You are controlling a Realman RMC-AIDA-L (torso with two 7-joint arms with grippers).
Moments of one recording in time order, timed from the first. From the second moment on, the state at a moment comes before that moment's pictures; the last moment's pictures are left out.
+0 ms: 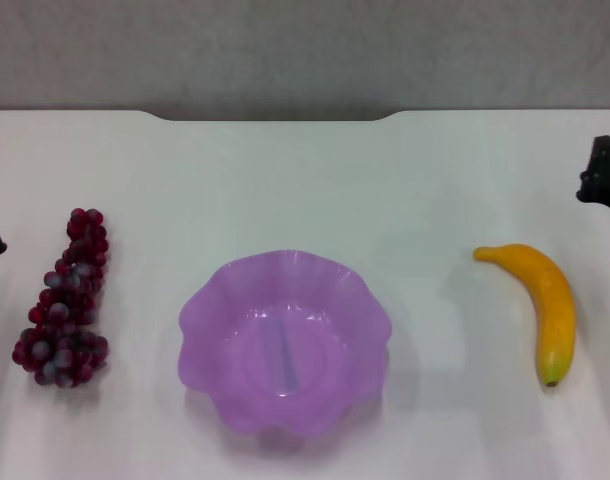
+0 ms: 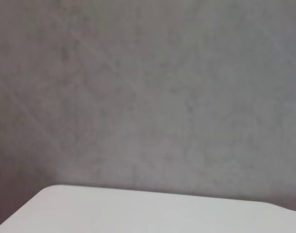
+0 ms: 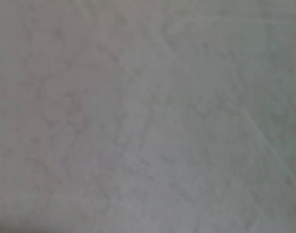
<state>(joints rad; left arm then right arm) -0.58 -2.04 -1.25 -0.10 2.29 0.76 -0.08 0.63 2.00 -2.27 -0.18 1.04 -0.80 -0.07</state>
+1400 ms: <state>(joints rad) -0.57 -2.04 -1.25 -0.10 2.29 0.74 -0.05 0.67 2.00 -2.26 -0.18 1.01 -0.77 -0.09</state>
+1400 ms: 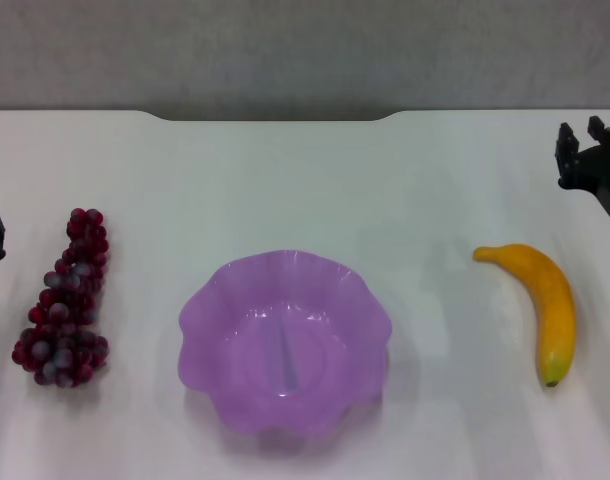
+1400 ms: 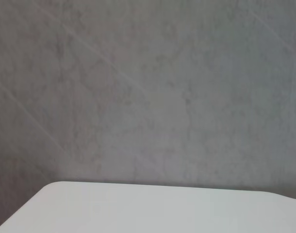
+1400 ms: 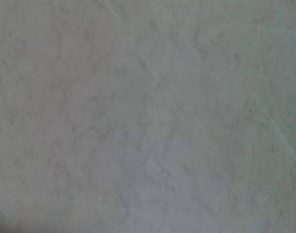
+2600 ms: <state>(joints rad) -0.50 -2.05 -1.20 -0.11 2.34 0.85 -0.05 0.55 2.01 -2.25 -0.37 1.02 -0.71 -0.07</state>
